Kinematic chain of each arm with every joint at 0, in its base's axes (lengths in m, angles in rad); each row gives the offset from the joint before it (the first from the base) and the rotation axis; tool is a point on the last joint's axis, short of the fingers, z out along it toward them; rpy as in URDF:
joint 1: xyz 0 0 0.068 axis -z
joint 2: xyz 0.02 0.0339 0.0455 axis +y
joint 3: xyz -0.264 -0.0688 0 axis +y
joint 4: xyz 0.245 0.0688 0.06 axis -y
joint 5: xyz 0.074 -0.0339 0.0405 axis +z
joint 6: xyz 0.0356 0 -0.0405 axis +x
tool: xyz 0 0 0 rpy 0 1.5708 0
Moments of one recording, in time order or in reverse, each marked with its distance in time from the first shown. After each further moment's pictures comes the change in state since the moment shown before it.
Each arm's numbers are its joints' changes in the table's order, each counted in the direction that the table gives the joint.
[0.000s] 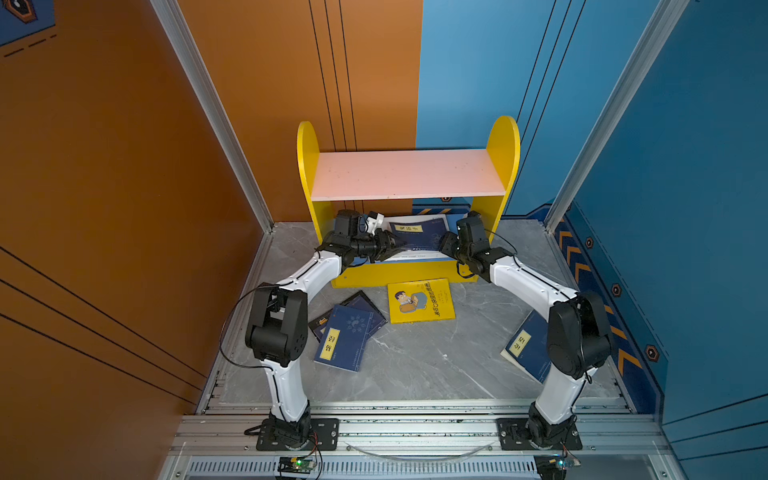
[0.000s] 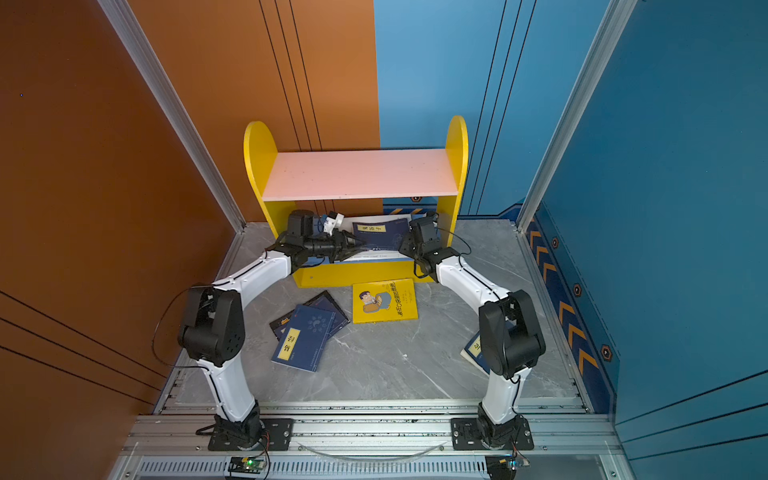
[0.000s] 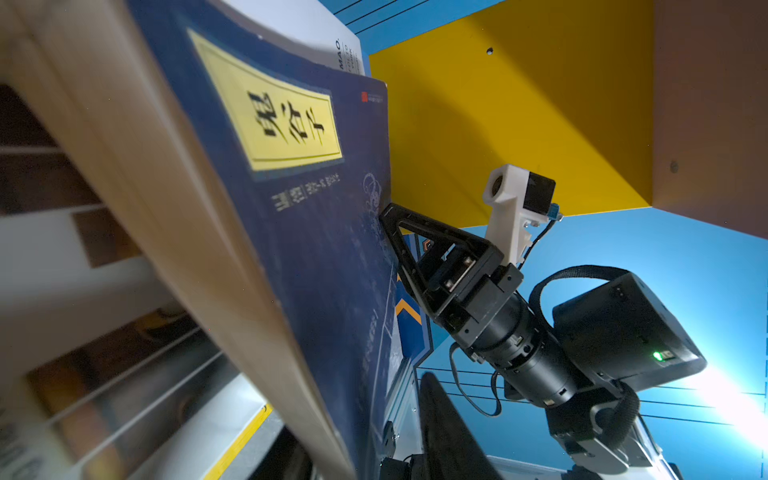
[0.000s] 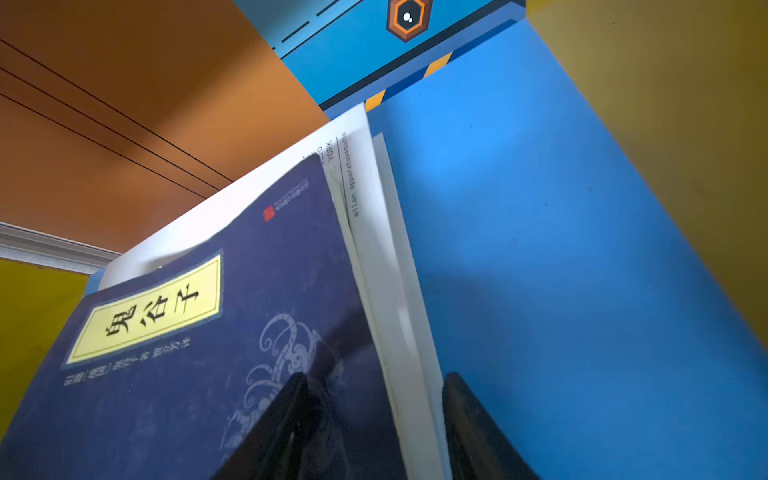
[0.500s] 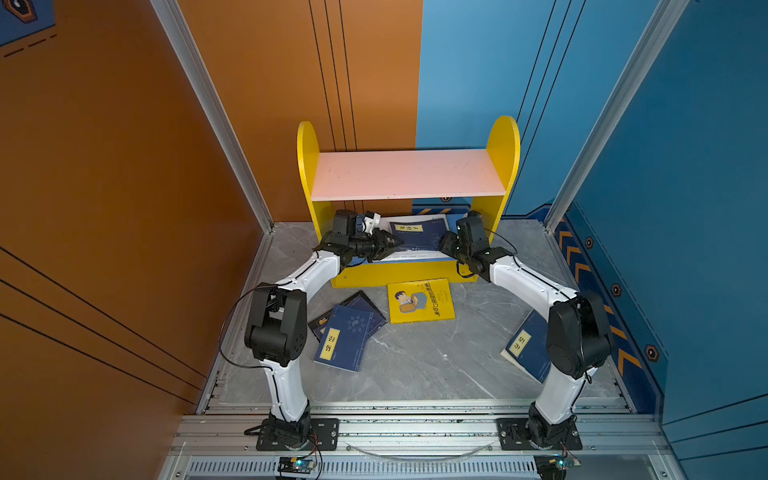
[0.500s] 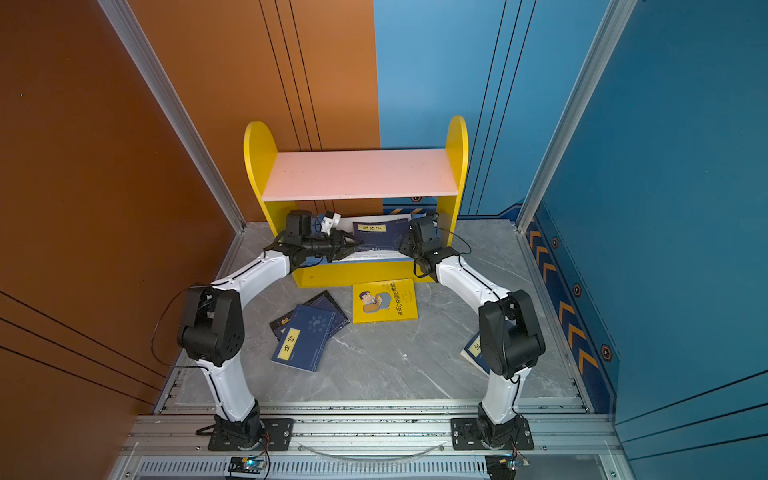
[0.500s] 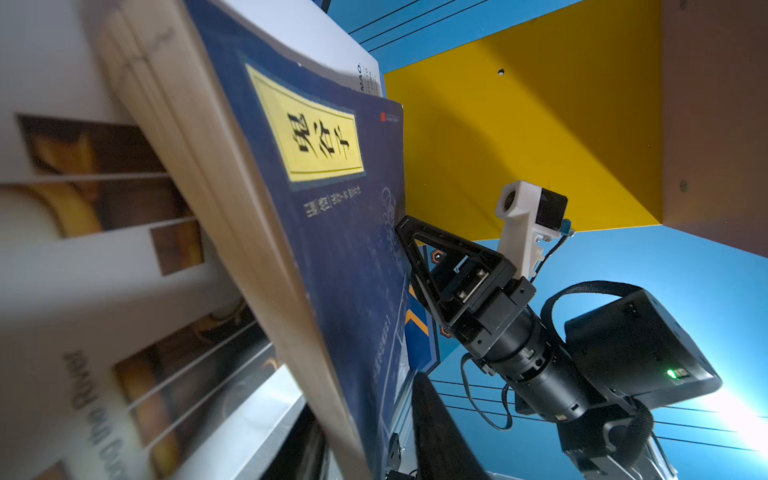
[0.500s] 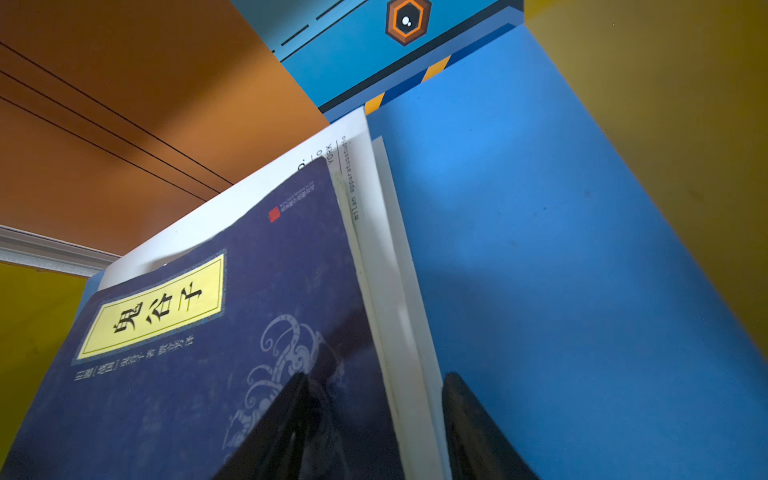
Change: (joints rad) left arm -0.011 0.000 0.001 -0.010 0.037 -0.005; right arm 0.000 0.000 -0.001 -0.002 -0.003 0.000
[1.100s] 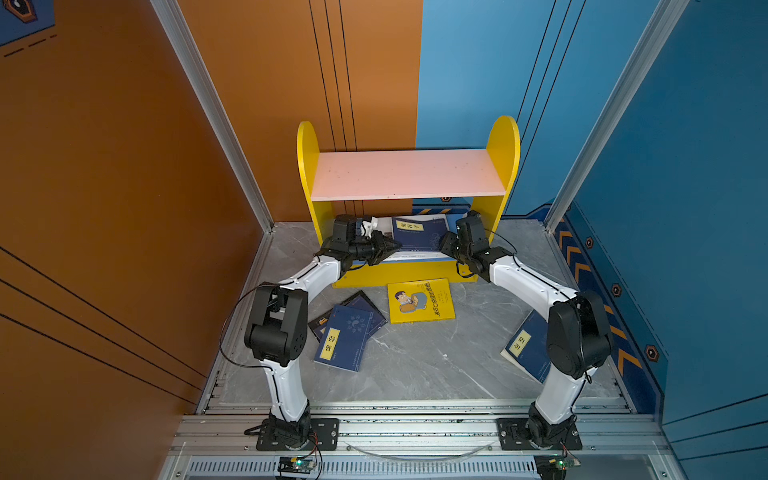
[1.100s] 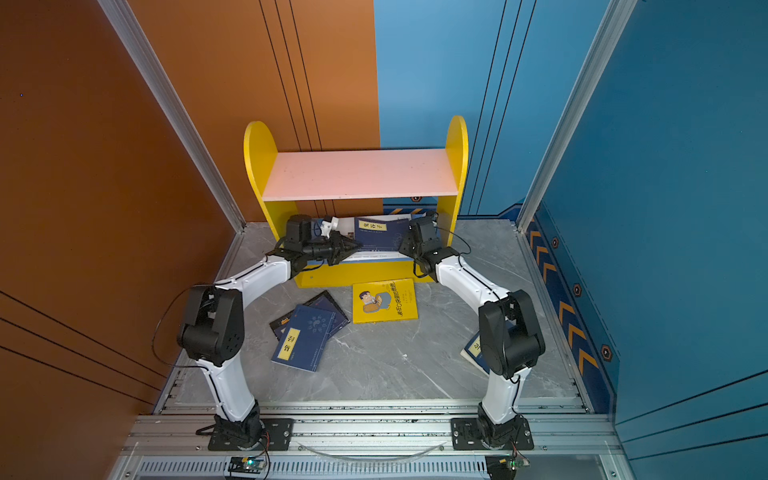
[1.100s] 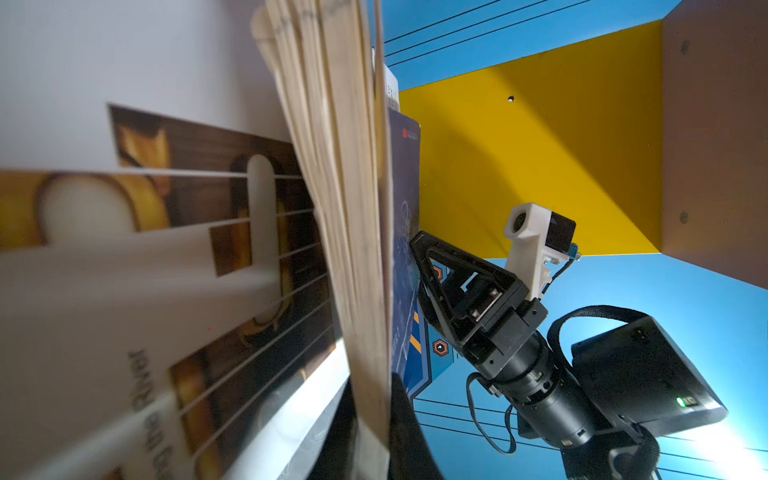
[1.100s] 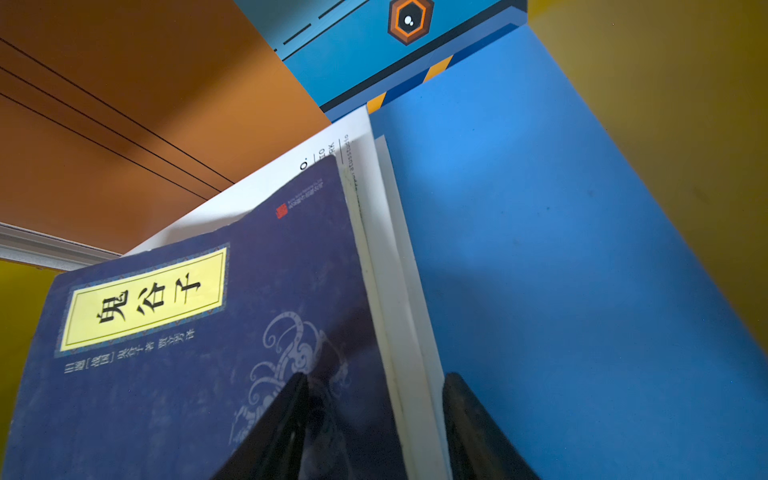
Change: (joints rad) left arm 0.000 0.000 0.080 0.134 0.028 -0.099; right arm -0.004 0.000 -0.002 0.000 0.001 -0.004
